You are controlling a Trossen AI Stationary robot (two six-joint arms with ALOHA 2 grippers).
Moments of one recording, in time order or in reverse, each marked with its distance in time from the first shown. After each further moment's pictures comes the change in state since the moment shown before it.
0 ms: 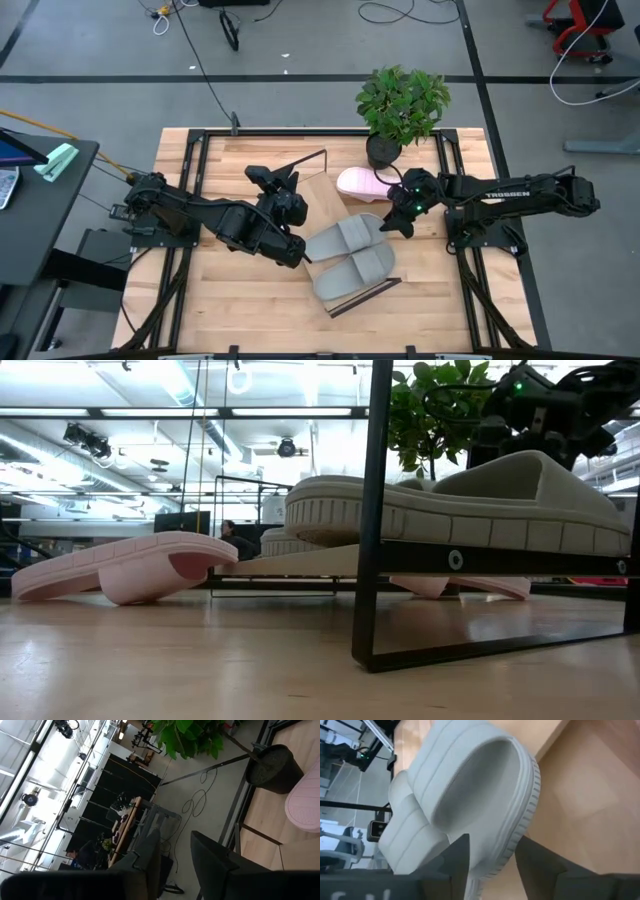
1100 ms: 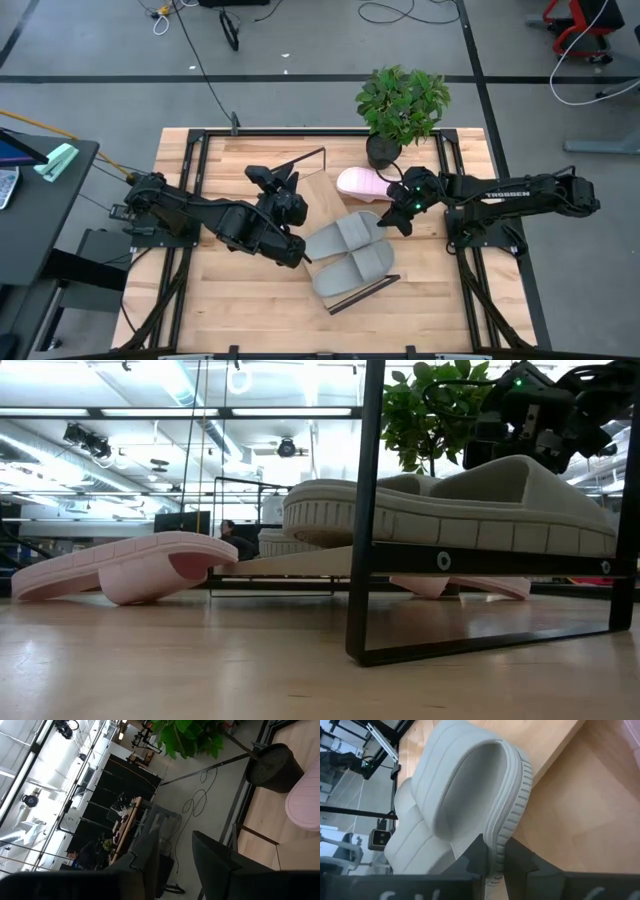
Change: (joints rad) left arm 0.000 0.000 0.000 -0.004 0.000 0.004; right arm 0.000 0.000 0.000 0.049 0.013 -0.005
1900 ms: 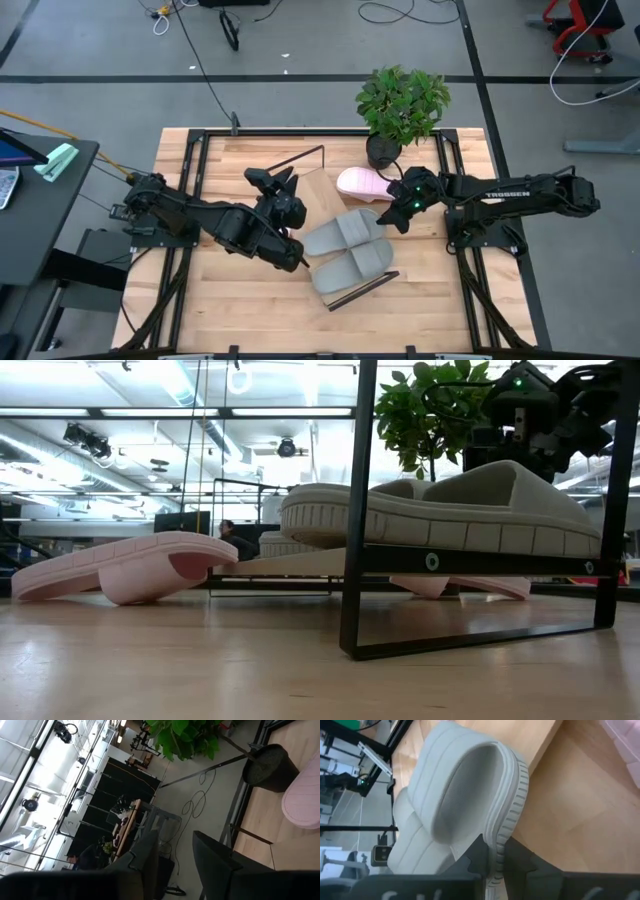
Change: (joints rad) left arm -0.019 0.000 0.000 -0.017 0.000 -0.003; right arm 0.000 0.000 0.001 -0.002 0.037 0.114
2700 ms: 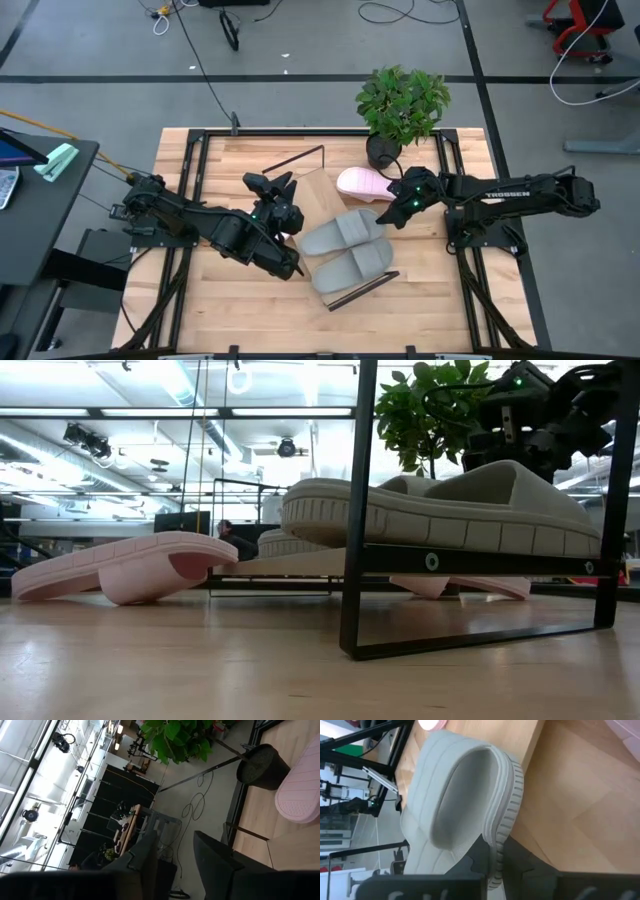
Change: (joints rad) left arm -0.039 0.000 0.000 -0.040 -0.001 -0.001; right arm 0.000 0.000 0.000 0.003 0.006 0.184
